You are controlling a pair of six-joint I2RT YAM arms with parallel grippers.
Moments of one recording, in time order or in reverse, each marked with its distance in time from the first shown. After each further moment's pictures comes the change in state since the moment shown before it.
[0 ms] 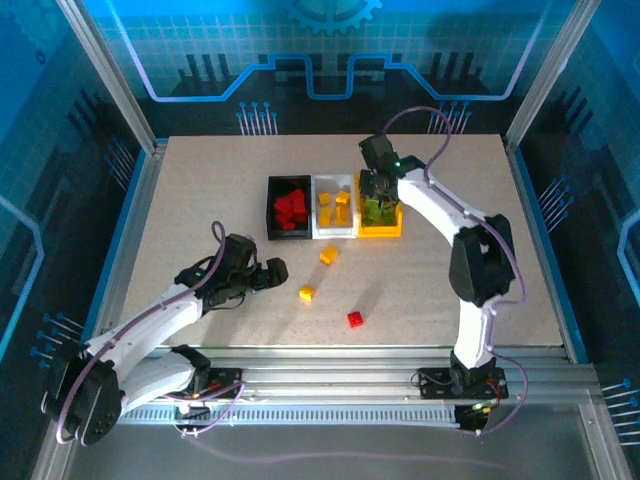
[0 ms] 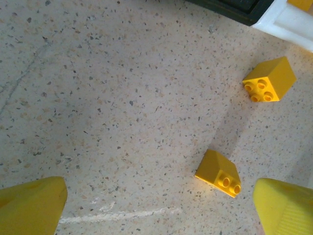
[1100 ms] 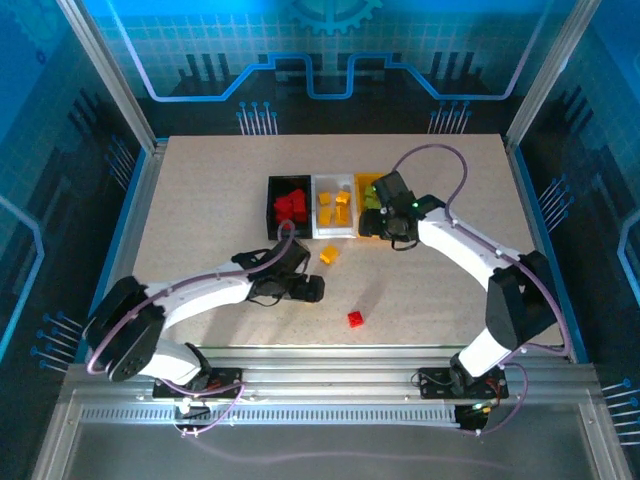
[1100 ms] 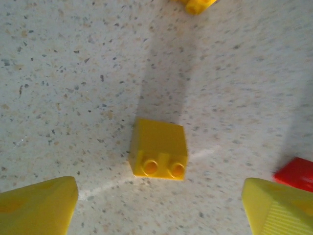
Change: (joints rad) left arm -0.280 0.390 0.204 0.007 -0.024 0.146; right arm 0.063 -0.399 -0.517 0.081 -0.126 0.039
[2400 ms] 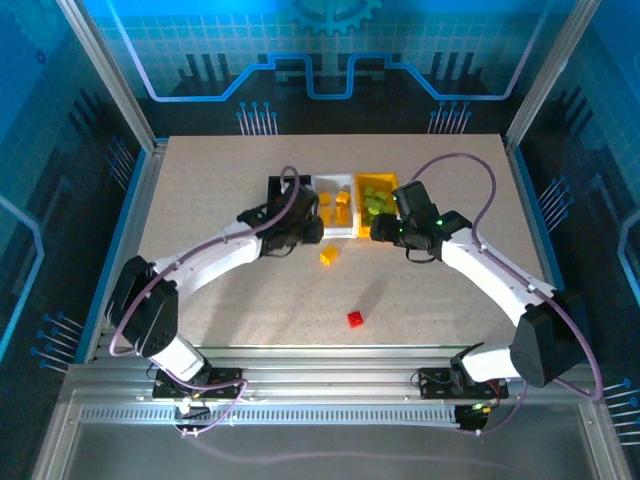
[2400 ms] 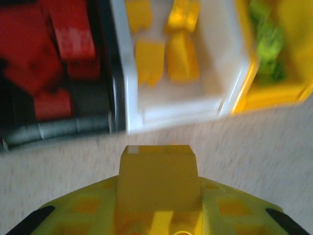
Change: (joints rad) left arm 0.130 0.155 0.424 -0.007 -0.133 0.047; right arm -0.027 -0.219 -0.140 0.031 -0.011 0.030
